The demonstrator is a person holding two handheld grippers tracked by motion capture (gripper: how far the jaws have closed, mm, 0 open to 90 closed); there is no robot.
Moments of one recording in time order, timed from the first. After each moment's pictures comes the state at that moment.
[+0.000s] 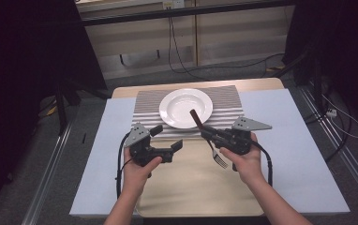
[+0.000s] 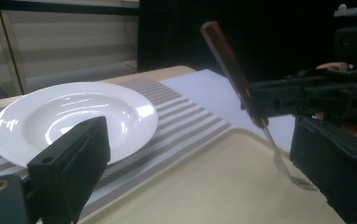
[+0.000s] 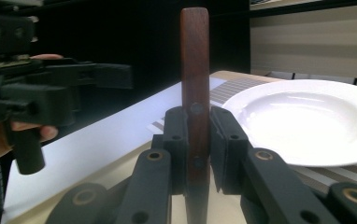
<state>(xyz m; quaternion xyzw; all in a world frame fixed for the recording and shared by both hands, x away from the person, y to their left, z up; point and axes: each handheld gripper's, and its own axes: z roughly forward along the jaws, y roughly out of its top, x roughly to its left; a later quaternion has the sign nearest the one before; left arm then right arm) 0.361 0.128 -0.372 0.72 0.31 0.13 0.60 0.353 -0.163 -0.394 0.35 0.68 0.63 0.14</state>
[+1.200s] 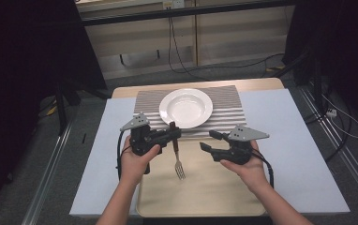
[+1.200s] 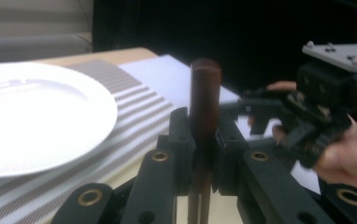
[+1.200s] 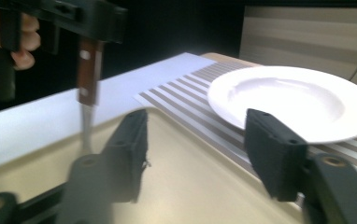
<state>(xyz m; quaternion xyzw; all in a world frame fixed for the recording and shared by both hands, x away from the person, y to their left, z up) 0.378 0.135 -0.354 0.76 0.29 0.01 0.59 0.337 -0.166 -0.406 0.33 0.72 0.58 0.18</state>
